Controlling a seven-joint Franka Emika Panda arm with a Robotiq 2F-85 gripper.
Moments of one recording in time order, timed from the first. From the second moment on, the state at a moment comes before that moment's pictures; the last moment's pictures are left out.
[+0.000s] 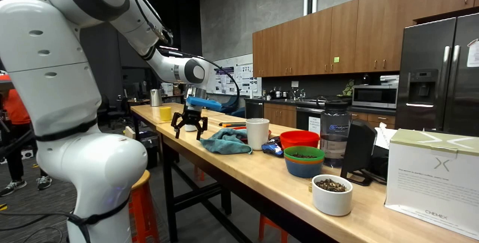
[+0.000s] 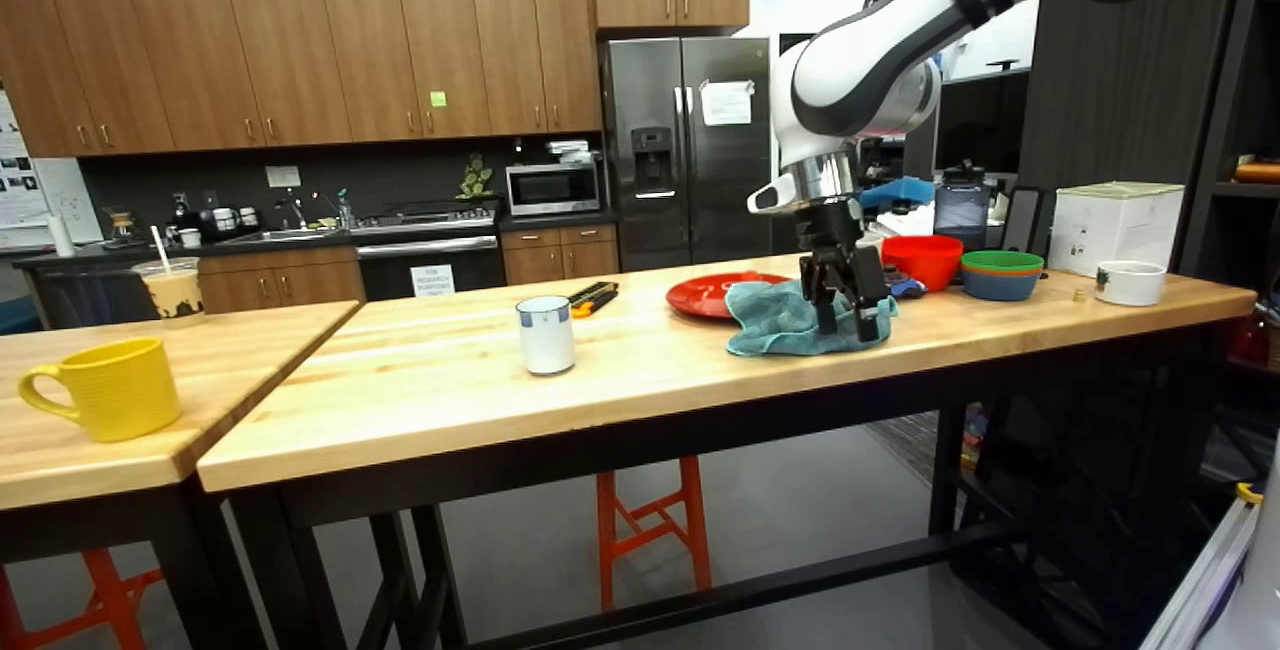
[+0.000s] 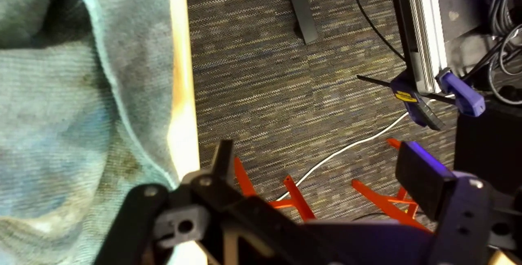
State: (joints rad) arm 0.15 -0.24 0.05 -2.33 0.12 1.85 -1.01
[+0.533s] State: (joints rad) arm 0.16 -0.24 0.05 -2.33 0.12 1.79 -1.01
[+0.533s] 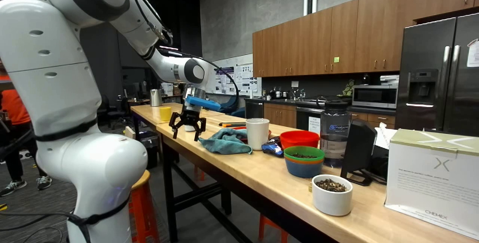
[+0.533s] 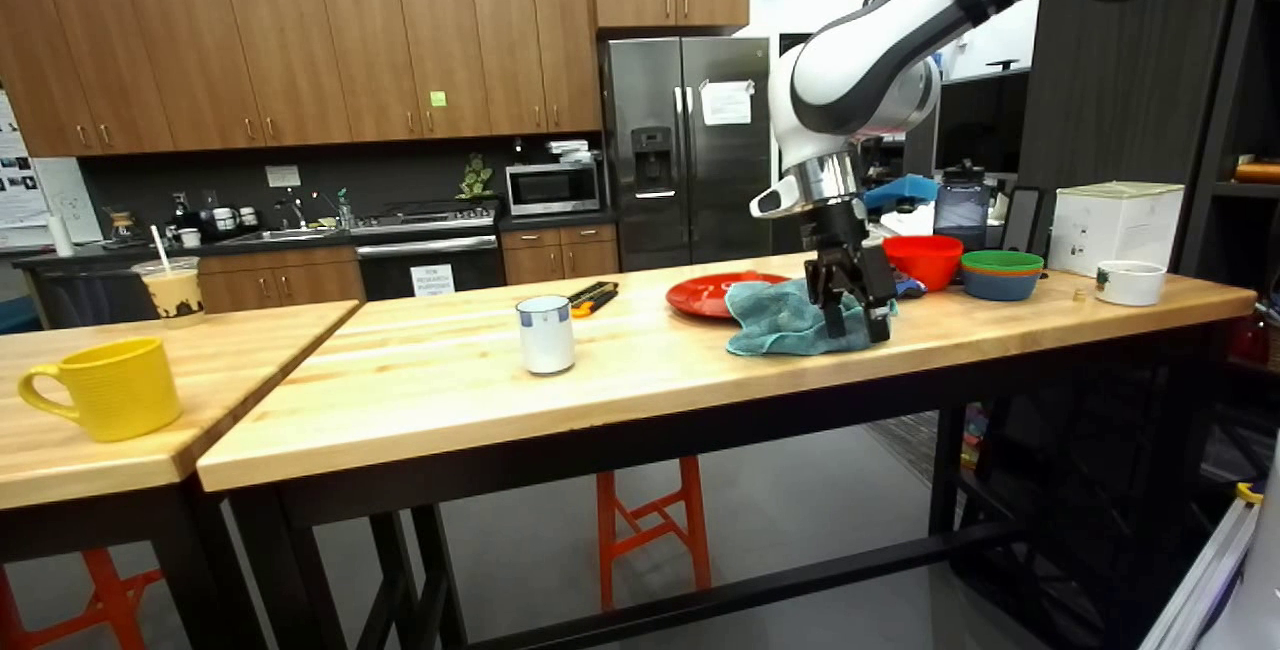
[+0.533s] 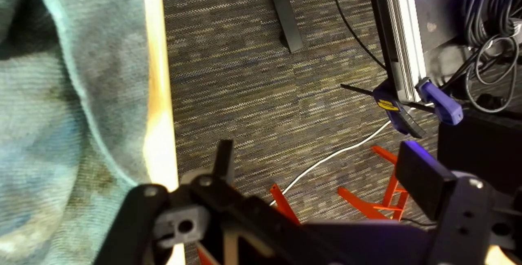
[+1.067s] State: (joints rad) arm 0.16 -0.24 0.05 -2.28 0.12 1.74 -1.01
